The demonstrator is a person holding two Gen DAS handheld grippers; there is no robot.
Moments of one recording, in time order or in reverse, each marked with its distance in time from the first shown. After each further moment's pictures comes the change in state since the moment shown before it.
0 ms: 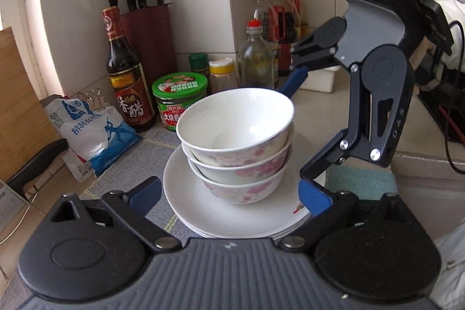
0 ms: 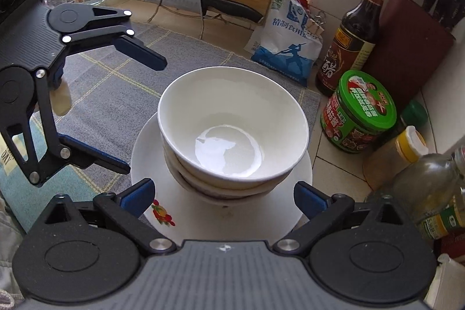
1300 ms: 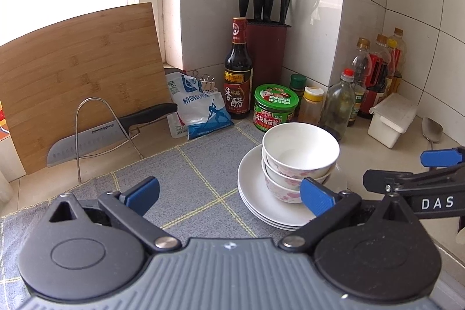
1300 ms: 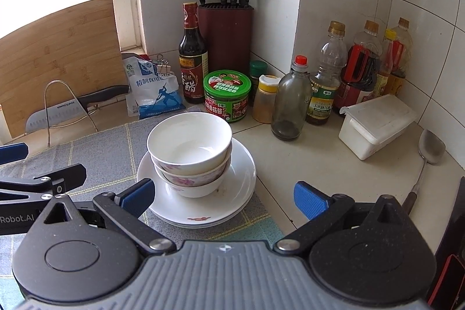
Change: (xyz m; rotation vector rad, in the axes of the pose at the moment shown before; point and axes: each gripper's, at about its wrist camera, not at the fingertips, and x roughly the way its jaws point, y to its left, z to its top) left arm -0.097 -0.006 0.033 -0.385 0.074 0.339; right arm -0.100 0.098 -0.011 0.740 -0.176 -0.509
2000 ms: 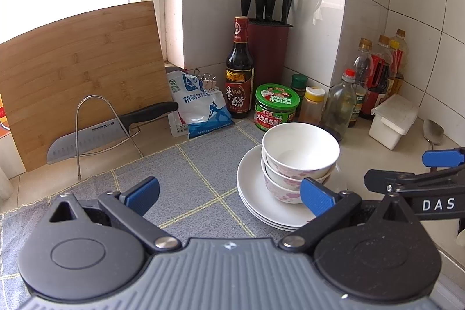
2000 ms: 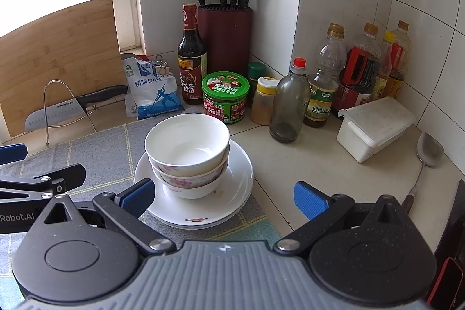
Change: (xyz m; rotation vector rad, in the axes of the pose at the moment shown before) left arm 0.000 0.000 0.001 -0.009 0.005 0.000; right arm -0.001 -0.001 0.002 -0.007 -0.002 -0.007
